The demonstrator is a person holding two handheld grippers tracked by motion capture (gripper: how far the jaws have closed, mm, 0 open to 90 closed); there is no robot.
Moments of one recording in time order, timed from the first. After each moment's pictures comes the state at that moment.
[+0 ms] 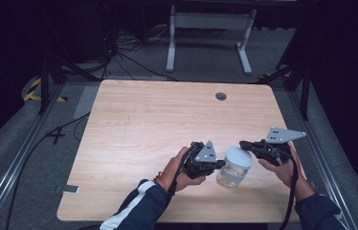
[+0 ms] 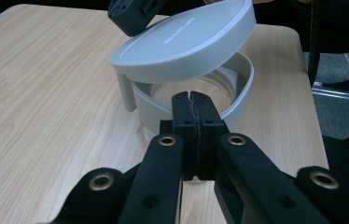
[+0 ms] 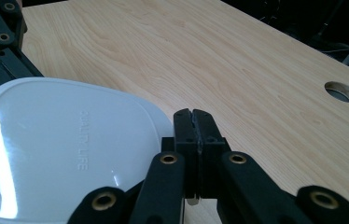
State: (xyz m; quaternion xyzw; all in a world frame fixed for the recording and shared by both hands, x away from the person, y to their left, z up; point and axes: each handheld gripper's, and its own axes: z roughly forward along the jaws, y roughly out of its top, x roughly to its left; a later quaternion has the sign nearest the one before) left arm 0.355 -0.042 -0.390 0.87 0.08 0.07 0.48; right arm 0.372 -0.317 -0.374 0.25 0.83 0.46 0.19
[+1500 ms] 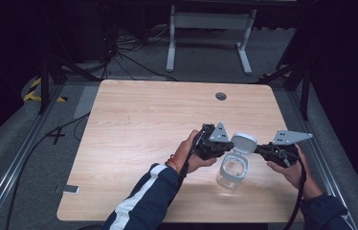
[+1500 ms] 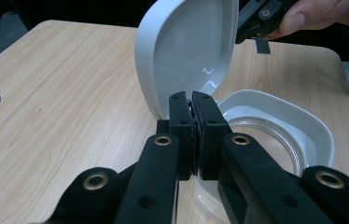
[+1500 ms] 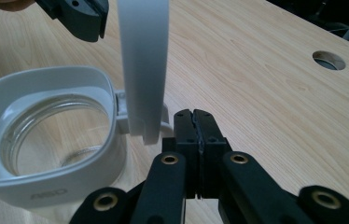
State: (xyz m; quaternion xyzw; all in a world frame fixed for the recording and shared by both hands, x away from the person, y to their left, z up) left arm 0.395 -0.071 -0.368 0.87 0.09 0.09 0.47; right arm 0.372 -0.344 -0.384 0.26 0.85 0.43 0.18
